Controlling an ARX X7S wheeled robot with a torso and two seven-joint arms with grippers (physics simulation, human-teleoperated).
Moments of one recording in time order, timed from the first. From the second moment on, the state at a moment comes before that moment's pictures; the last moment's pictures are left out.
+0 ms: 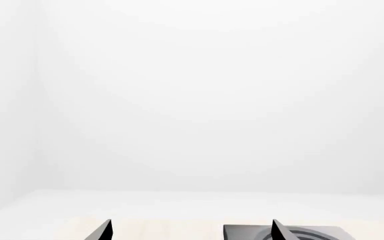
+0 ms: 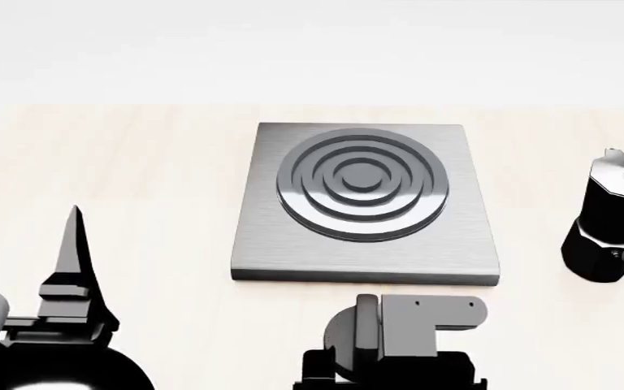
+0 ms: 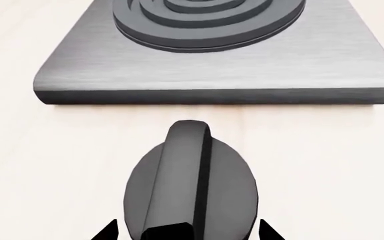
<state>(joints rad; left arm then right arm) -0.25 -0.35 0.23 0.64 -0.38 -0.46 -0.45 0.53 0.17 -0.26 0.15 0.53 0.83 0.25</state>
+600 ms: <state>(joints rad) -0.25 -0.35 0.24 0.64 -0.39 -0.46 -0.46 0.53 0.18 -0.26 0.19 0.51 0.80 0.29</state>
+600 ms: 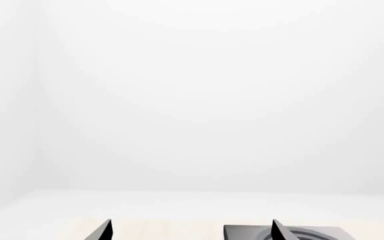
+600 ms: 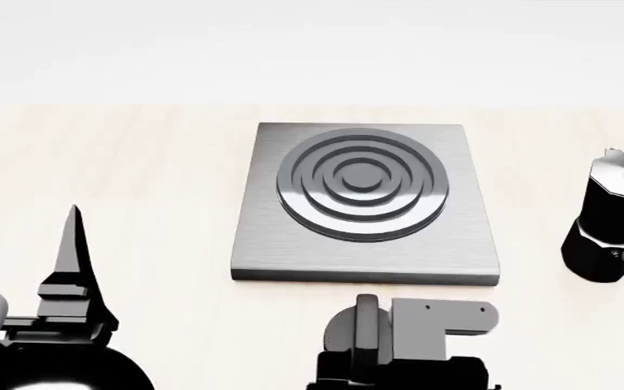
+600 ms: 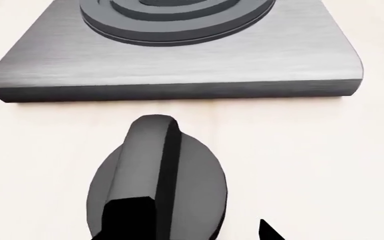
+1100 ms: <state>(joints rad) -0.25 -0.36 0.24 0.64 -0.40 -0.46 -0.46 0.51 0.20 -0.24 0.15 0.53 0.80 0.36</state>
